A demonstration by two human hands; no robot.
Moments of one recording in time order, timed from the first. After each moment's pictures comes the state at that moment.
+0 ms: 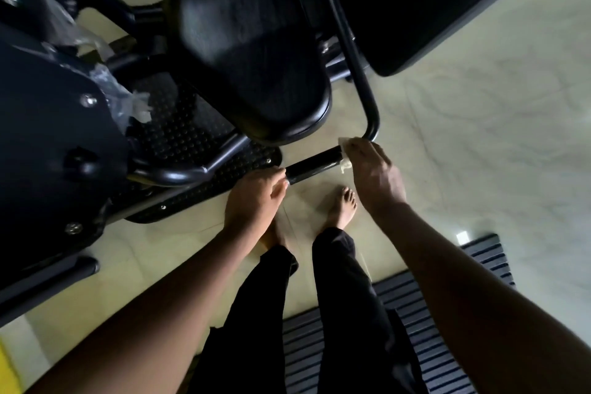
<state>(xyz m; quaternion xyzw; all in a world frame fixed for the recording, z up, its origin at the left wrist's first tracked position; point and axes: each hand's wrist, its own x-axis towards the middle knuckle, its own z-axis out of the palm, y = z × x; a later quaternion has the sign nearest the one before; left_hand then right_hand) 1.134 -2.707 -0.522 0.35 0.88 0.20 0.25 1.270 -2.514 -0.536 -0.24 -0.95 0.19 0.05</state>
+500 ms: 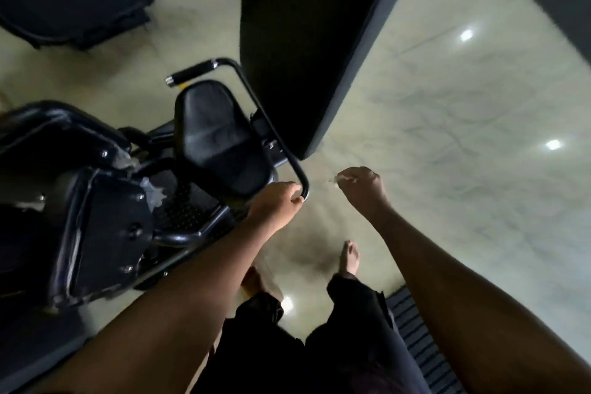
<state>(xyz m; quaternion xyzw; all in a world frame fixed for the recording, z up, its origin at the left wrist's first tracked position) 1.151 -2.561 -0.320 0.42 0.83 0.14 0.33 1.297 -2.419 -0.314 -0.51 -0.76 0.40 0.04</state>
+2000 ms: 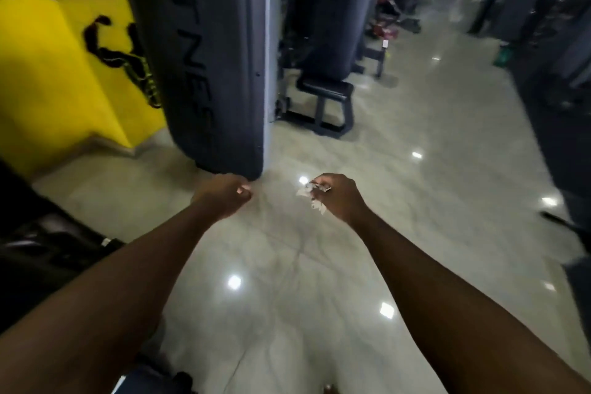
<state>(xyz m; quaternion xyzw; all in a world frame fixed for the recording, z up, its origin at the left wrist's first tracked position) 0.724 -1.983 -0.106 -0.01 0.98 0.21 0.01 0.696 -1.722 -0.086 0.11 -0.91 0.39 -0.05</state>
